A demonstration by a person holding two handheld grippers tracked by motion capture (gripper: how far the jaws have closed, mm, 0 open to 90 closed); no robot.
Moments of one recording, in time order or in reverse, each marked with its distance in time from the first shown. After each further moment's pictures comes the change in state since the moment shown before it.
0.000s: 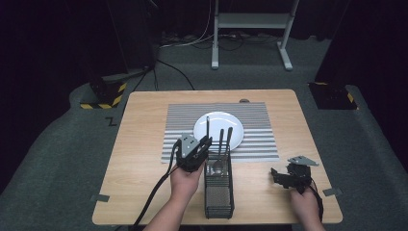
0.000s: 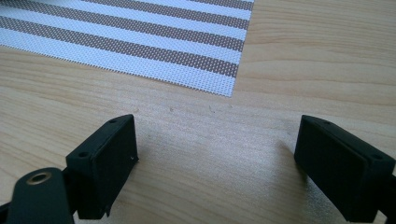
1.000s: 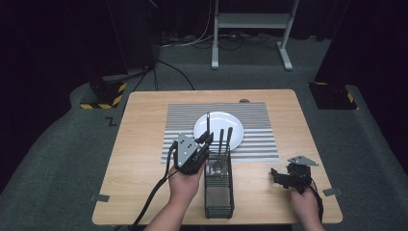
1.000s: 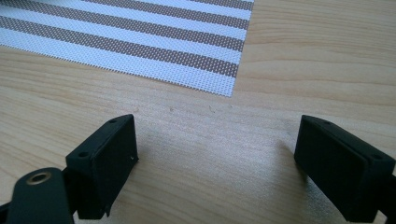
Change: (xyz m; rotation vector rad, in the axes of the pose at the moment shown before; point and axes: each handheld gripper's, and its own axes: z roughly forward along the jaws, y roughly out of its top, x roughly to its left) left arm -0.020 0.034 -0.034 -0.165 -0.007 0.061; right arm 0.000 0.000 0.000 0.000 0.000 -0.001
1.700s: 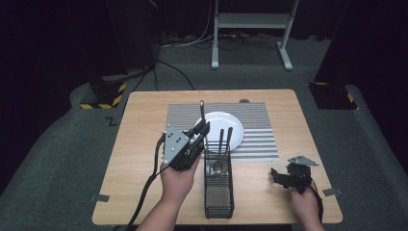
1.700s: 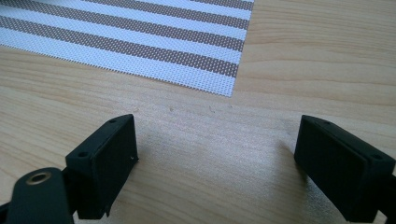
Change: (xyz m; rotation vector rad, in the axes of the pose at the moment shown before) left arm 0.004 0.049 -0.028 -0.104 -0.022 0.010; right arm 0.000 0.000 0.000 0.002 -0.001 -0.001
